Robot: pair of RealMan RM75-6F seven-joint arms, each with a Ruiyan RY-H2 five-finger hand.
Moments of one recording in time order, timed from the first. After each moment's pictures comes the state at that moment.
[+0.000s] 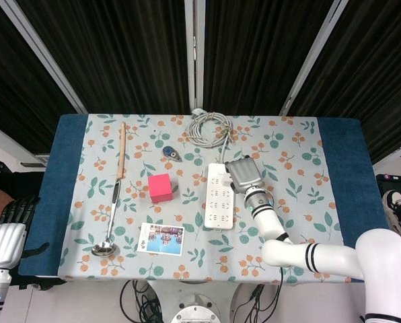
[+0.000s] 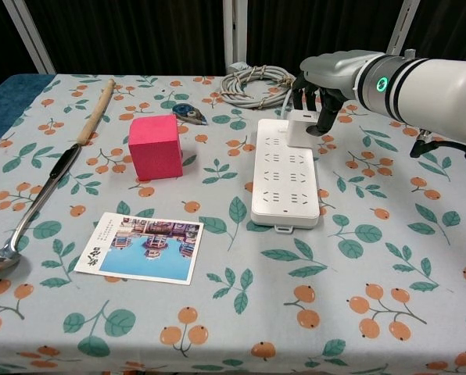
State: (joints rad) left arm -0.09 -1.21 -0.02 -1.46 1.50 1.46 -0.02; right arm 1.06 -1.60 0.20 -1.47 -0.47 1.00 -0.78
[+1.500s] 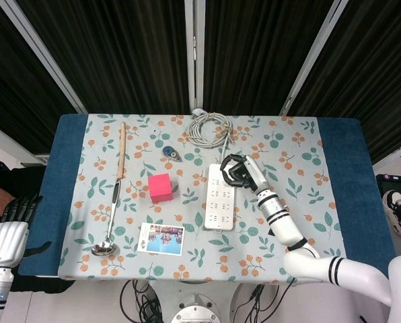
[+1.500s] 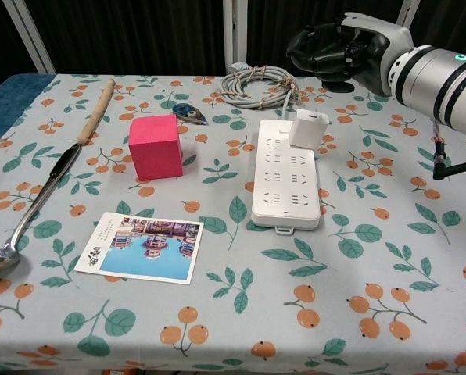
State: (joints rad) left arm -0.10 -1.20 -0.02 -1.51 1.49 1.45 0.02; right arm 0.76 -1.61 0.34 -1.40 -1.08 0.90 0.70
